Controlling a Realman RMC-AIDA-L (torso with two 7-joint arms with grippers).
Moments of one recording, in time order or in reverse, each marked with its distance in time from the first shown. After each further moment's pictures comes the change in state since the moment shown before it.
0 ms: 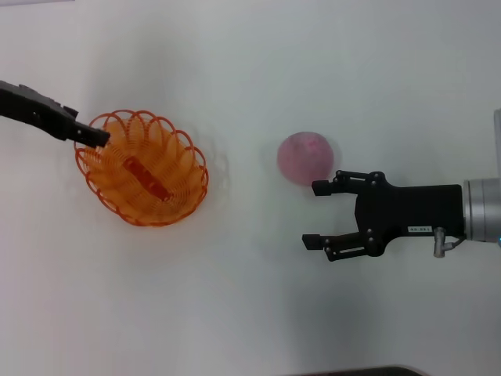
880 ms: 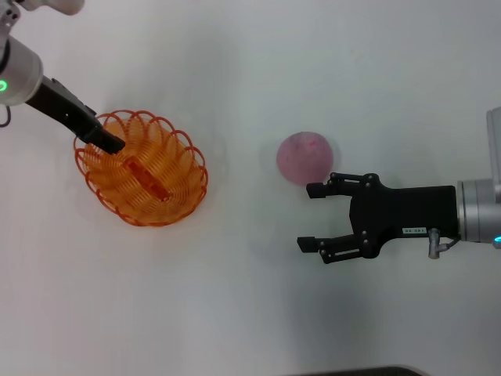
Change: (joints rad) left arm -0.120 -0.087 0.093 0.003 0.238 -0.059 -0.067; right arm 0.009 0.003 -0.010 0.011 0.000 0.005 0.001
